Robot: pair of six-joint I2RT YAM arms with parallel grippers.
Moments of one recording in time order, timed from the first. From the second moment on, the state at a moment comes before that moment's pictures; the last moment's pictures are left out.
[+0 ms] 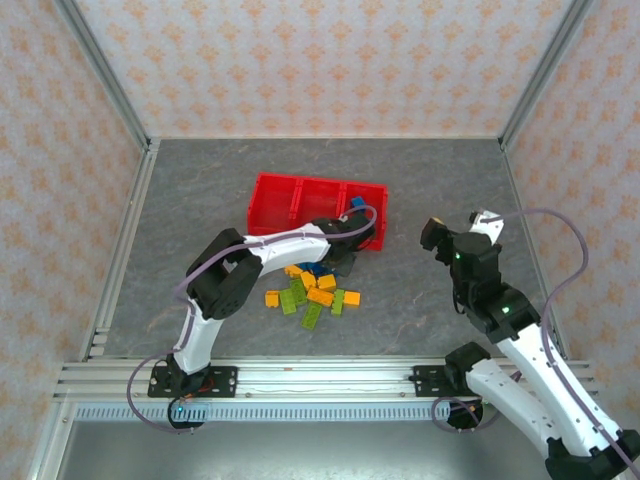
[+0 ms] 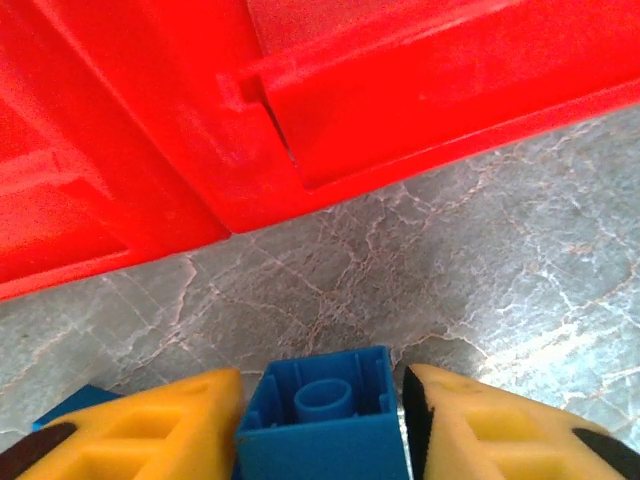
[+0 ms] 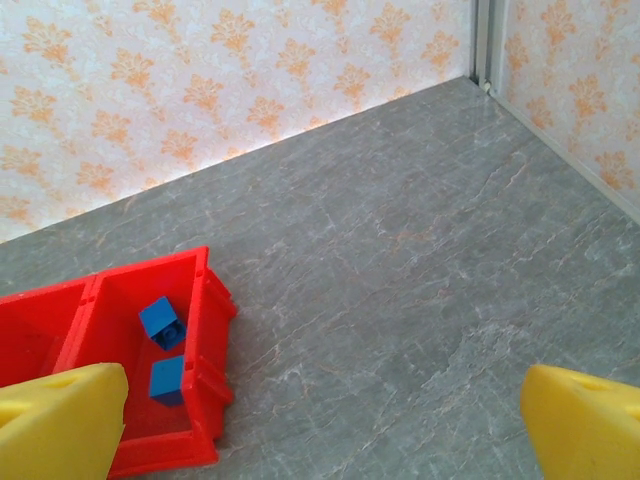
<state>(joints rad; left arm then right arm) -0.83 2.08 1.51 -0.75 -0.23 -0.44 0.45 0.61 0.72 -0.55 0.53 0.52</state>
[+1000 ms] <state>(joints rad) -0.79 2.20 2.18 -0.89 -0.26 -0.45 0.45 0.60 0.67 -0.55 0.39 0.53</state>
